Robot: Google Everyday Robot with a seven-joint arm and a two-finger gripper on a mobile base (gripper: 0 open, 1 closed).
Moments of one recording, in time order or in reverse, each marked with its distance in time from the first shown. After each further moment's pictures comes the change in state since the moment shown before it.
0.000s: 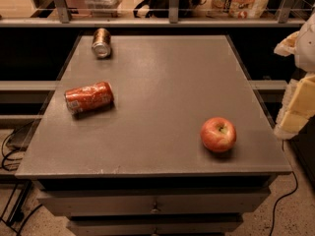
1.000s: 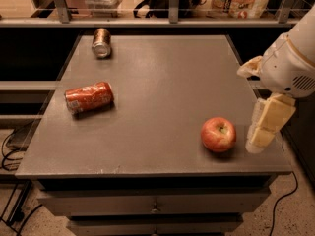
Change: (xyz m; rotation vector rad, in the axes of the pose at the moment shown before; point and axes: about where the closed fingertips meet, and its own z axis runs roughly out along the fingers) arm -0.035 0.023 0.051 -0.141 -0.144 -0.097
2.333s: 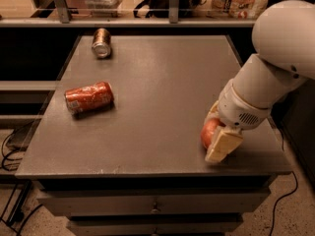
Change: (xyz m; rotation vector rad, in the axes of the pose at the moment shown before) arm -0.011 0.024 0.101 -0.136 0.038 0.007
